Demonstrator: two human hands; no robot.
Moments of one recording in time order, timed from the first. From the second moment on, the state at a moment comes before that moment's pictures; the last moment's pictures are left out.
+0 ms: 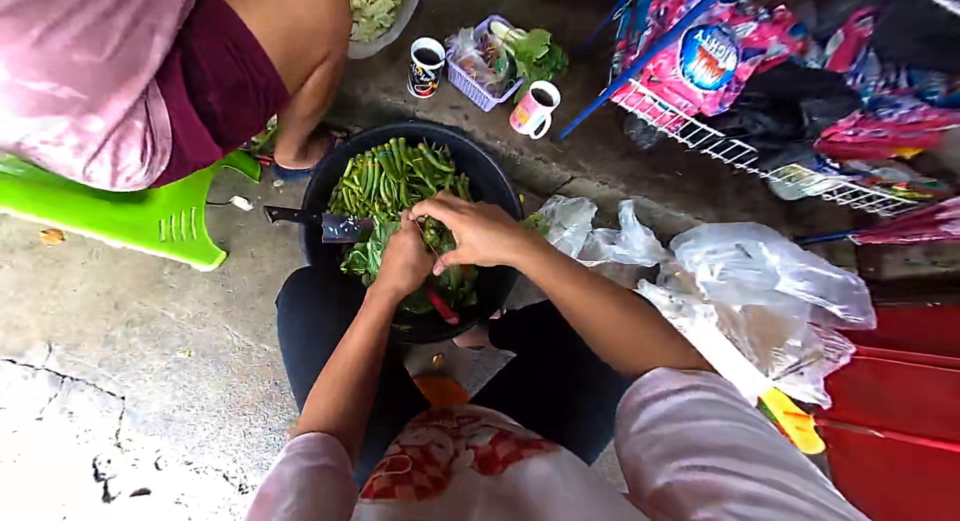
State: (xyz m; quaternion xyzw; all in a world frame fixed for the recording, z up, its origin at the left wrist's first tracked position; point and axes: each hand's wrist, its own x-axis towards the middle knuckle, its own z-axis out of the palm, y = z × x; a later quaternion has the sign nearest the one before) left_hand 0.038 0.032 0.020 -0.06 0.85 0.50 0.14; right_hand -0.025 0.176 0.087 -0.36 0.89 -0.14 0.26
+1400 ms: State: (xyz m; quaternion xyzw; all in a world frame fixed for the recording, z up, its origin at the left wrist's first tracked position) left_hand 0.039 0.022 0.018 0.02 0.66 0.73 0.18; right_hand 0.017 0.222 0.082 -0.20 0.85 -0.49 -0.06
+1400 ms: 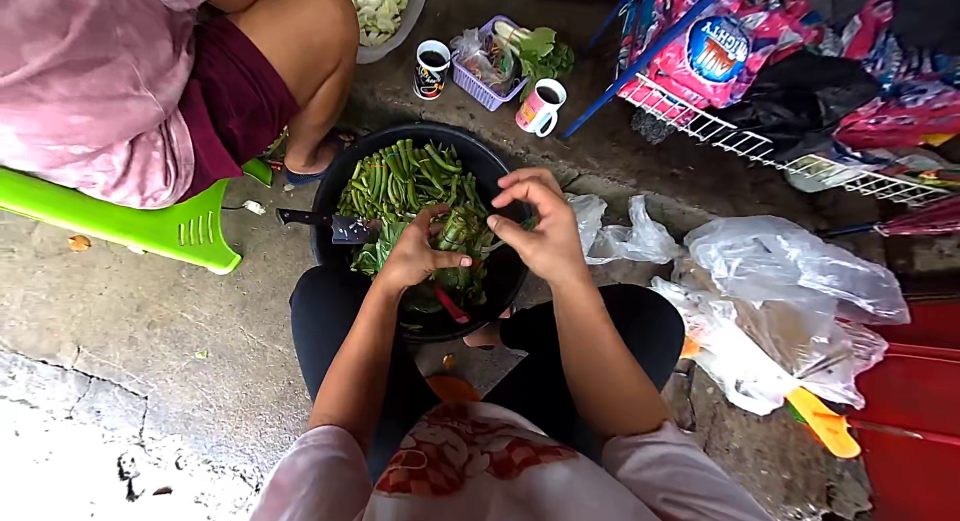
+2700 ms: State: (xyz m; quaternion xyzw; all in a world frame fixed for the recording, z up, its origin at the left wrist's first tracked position) left_hand 0.038 0.066 -0.008 -0.06 0.54 0.84 0.04; right_hand 0.053 0.185 -0.011 -0.14 0.91 -0.36 -0.19
